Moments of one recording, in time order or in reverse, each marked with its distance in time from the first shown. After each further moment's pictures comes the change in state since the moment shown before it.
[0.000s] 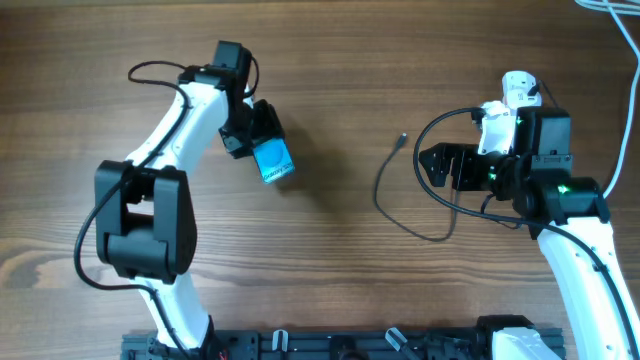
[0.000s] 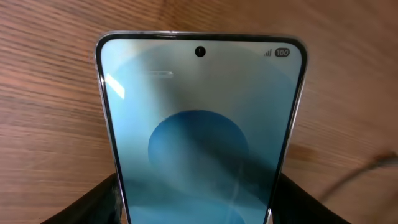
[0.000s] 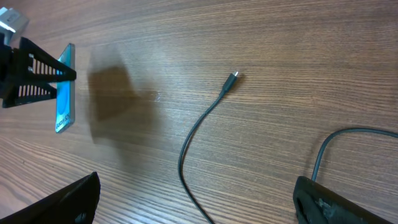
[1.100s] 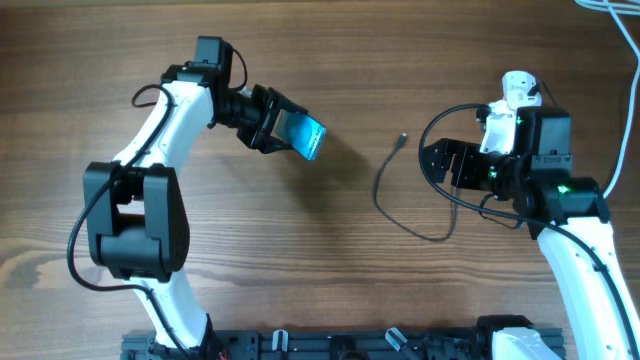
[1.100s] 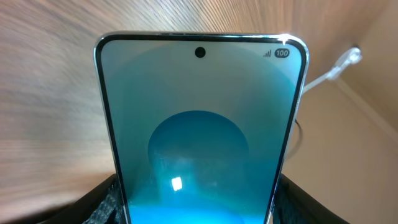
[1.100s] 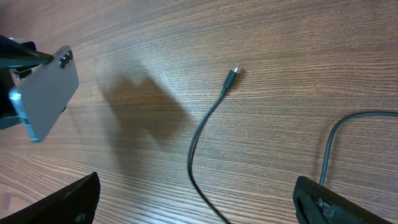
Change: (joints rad) left arm 0.068 -0.001 0.000 0.060 0.617 -0.474; right arm 0.000 0.000 0.000 0.000 0.000 0.108
